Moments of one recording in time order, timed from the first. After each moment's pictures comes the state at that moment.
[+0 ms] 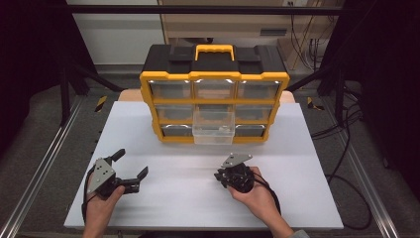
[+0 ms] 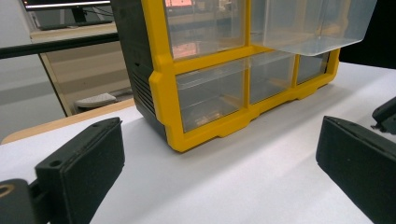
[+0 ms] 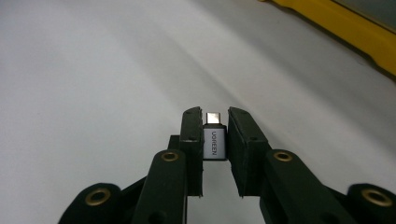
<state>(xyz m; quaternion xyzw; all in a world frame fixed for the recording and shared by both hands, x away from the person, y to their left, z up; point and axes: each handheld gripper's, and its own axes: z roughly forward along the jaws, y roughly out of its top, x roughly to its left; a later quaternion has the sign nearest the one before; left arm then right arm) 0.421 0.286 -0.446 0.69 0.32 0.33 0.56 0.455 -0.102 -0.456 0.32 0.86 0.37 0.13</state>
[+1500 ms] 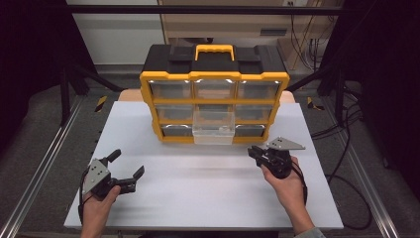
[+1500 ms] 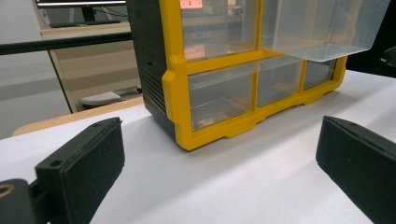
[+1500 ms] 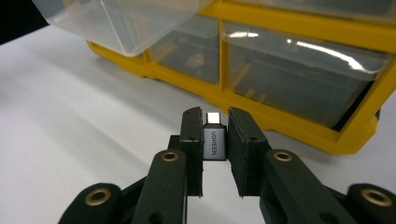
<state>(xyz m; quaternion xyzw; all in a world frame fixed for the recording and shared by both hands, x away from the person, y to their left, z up) 0.418 0.294 -0.446 0.68 0.33 0.33 0.57 0.469 -0.198 -0.421 0.42 0.74 0.48 0.21</state>
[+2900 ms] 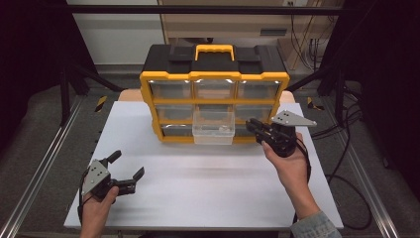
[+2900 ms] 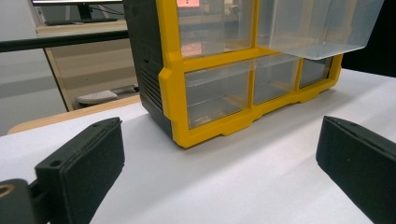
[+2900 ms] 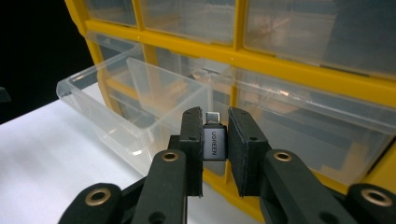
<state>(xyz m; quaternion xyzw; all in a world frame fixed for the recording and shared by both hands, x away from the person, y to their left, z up) 0.416 0.296 -0.447 0.68 0.33 0.33 0.57 0.480 -0.184 -0.332 0.38 0.72 0.53 0.24</state>
